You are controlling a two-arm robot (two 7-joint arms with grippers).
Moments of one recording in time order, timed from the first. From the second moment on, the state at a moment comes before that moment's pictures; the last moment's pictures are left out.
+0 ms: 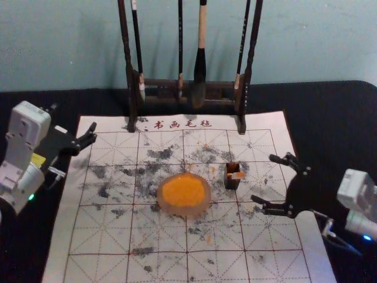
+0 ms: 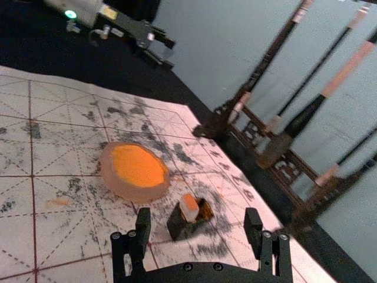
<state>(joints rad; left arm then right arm) -0.20 0.60 0.45 -1.41 -0.25 -0.12 0.03 0.13 0.72 -0.50 -1.43 0.20 -0.48 0.49</state>
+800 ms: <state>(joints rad) -0.20 0.60 0.45 -1.41 -0.25 -0.12 0.03 0.40 0.57 -0.57 -1.19 0.13 -0.41 0.72</state>
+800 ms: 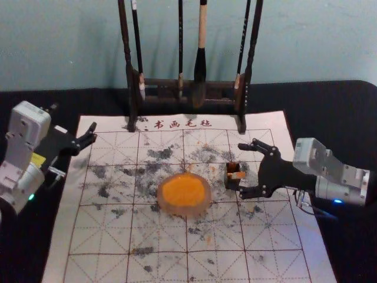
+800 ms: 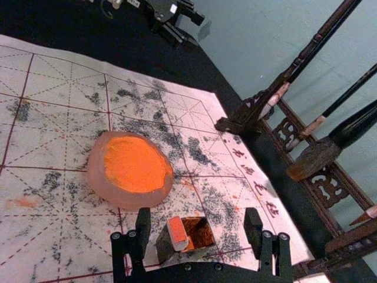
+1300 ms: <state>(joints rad) -0.20 0.60 0.45 -1.41 -0.25 -0.12 0.03 0.45 0.54 -0.60 -1.12 0.11 -0.43 0.78</state>
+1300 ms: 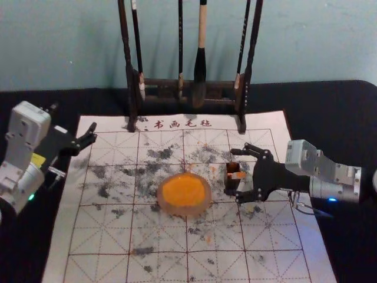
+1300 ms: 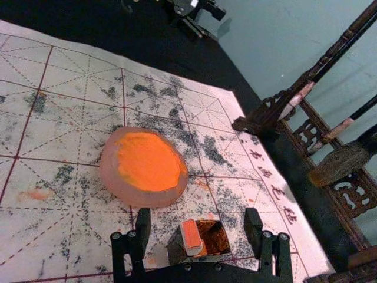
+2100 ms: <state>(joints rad) -0.20 0.60 0.45 -1.41 -0.25 -0.12 0.03 0.48 0.55 -0.61 -1.11 0.17 -0.38 0.84</state>
